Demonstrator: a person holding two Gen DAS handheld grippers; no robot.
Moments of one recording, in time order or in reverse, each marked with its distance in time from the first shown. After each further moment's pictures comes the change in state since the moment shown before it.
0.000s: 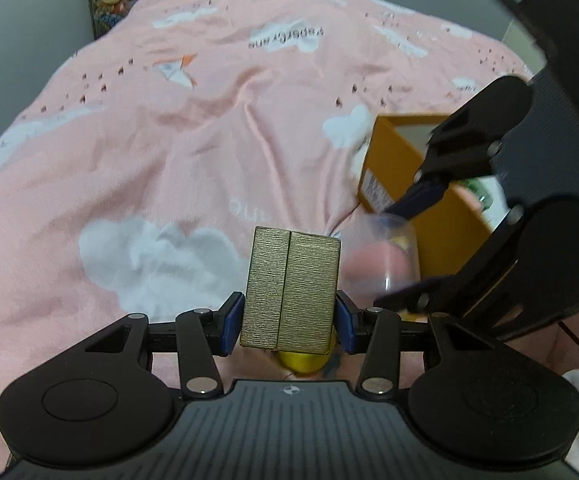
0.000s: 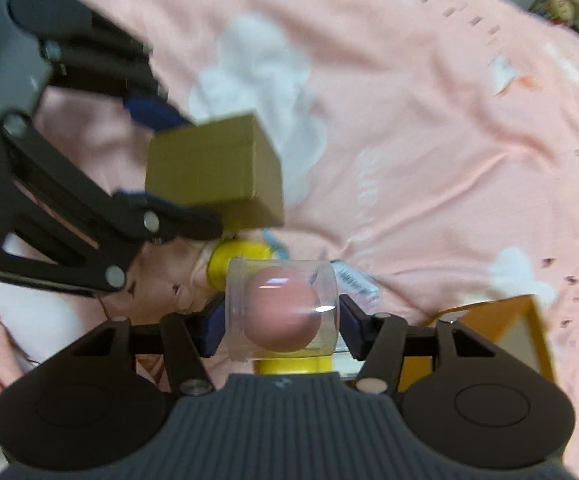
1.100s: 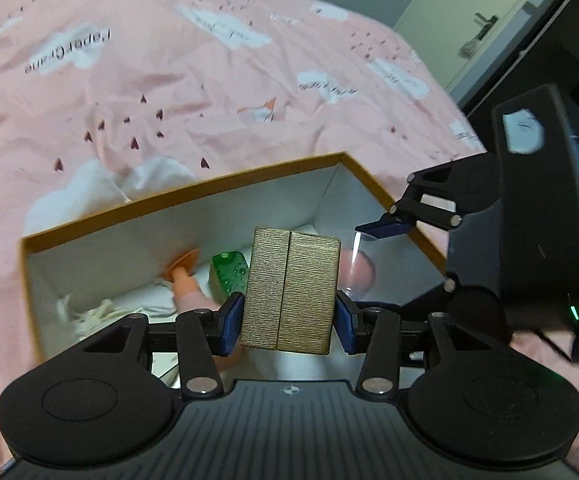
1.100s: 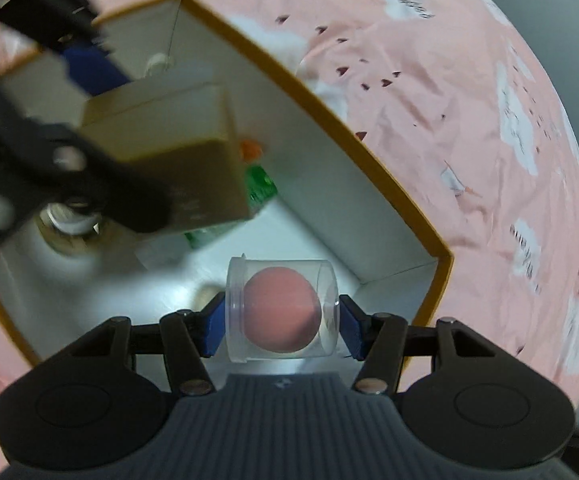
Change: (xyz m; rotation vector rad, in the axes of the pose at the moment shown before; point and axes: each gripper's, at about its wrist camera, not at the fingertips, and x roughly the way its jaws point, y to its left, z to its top) left arm 0.127 -0.195 0.120 0.060 0.085 -0.350; right arm -0.022 -0.153 -0.221 0.226 0.154 -0.307
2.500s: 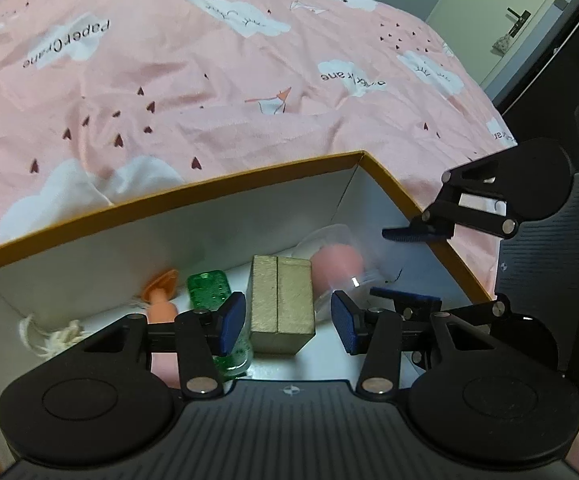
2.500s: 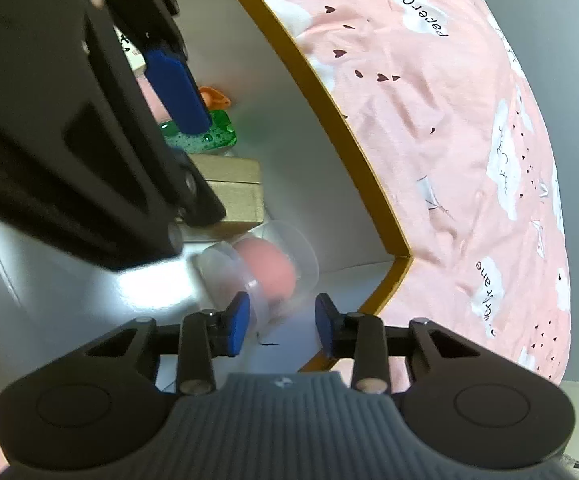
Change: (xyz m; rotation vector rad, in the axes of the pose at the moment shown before) left arm 0.038 -0.023 0.011 -0.018 -0.005 0.097; right arm 0.018 -0.022 -0.013 -0.197 -0.012 -0.106
